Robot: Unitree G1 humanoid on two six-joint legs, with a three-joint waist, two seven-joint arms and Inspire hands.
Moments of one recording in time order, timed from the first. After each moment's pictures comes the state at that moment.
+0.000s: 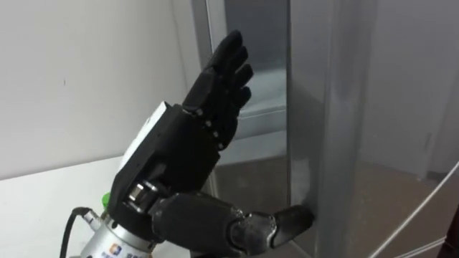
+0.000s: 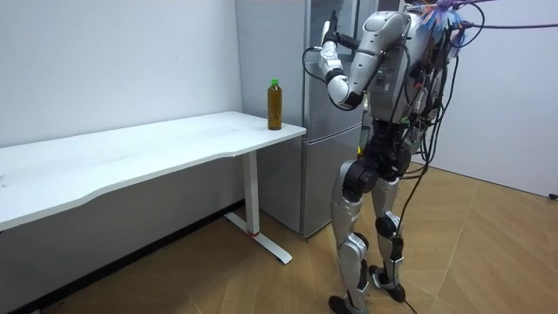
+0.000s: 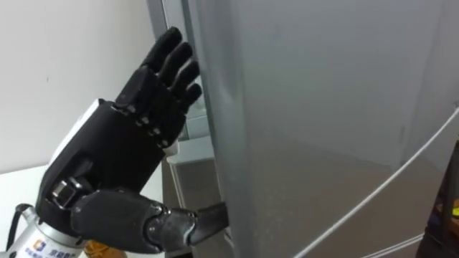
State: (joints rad) left arm -0.14 0.22 -0.13 -0.52 -0.48 0.01 -0.35; right arm 0.09 -0.23 -0.04 1.25 0.31 -0.05 0.11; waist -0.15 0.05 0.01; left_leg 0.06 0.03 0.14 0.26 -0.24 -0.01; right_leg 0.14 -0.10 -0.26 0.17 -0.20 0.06
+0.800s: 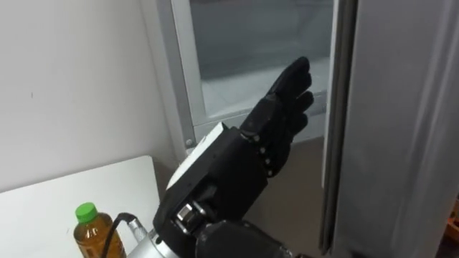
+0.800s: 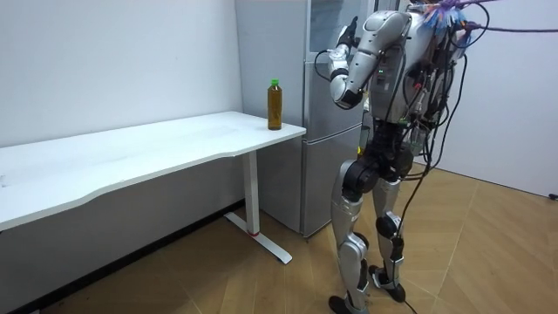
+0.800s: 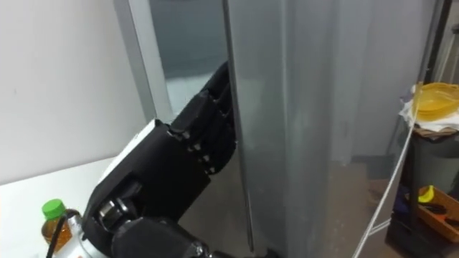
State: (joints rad) left arm -0.15 0.20 -0.26 -0.51 -0.48 0.05 -0.38; right arm 0.06 -0.24 0.00 1.24 0.33 -0.04 0.12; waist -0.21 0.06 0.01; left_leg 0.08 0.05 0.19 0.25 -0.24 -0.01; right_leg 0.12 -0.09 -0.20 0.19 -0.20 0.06
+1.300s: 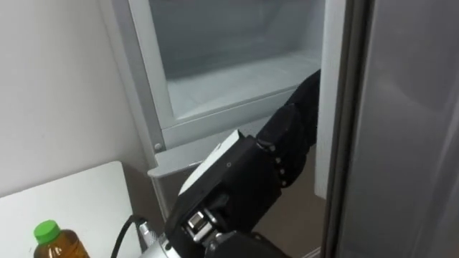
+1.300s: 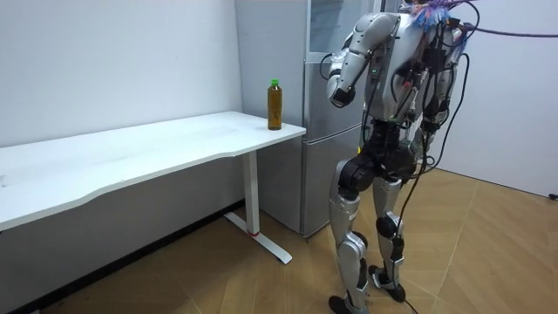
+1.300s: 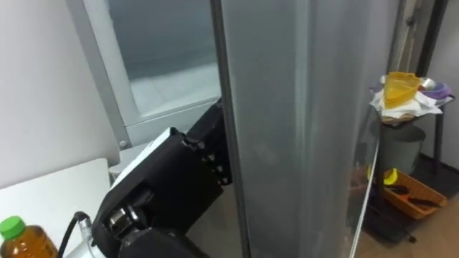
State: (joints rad) left arm -0.15 0.20 -0.28 -0.51 -0.50 0.05 -0.41; right arm 0.06 -0.24 -0.01 1.25 0.36 -0.04 0.13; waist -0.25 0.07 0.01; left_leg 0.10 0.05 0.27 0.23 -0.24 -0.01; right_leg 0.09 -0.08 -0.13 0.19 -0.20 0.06
